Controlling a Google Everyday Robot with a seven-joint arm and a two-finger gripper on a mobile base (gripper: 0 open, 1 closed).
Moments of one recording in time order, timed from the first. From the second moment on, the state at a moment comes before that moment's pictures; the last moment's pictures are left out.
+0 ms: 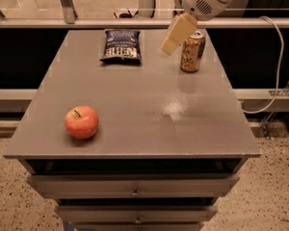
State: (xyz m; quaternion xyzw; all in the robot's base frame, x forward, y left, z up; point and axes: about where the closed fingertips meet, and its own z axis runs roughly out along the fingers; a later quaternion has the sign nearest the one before) arm 0.634 -0.088 1.004 -0.56 0.74 0.04 0.37
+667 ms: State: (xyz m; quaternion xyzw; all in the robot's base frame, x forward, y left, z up) arm 0.689 -0.063 0.957 -0.52 0.76 0.05 0.40
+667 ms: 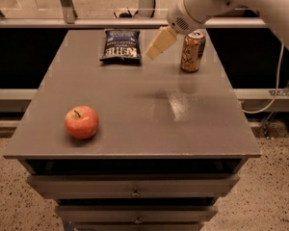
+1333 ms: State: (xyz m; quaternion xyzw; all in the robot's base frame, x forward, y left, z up) arm 0.774 -0.015 0.904 -0.46 0.77 0.10 0.42
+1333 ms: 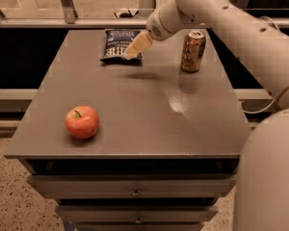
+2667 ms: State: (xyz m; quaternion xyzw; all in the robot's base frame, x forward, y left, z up) arm 0.831 0.034 0.850 -0.42 0.80 0.14 0.40
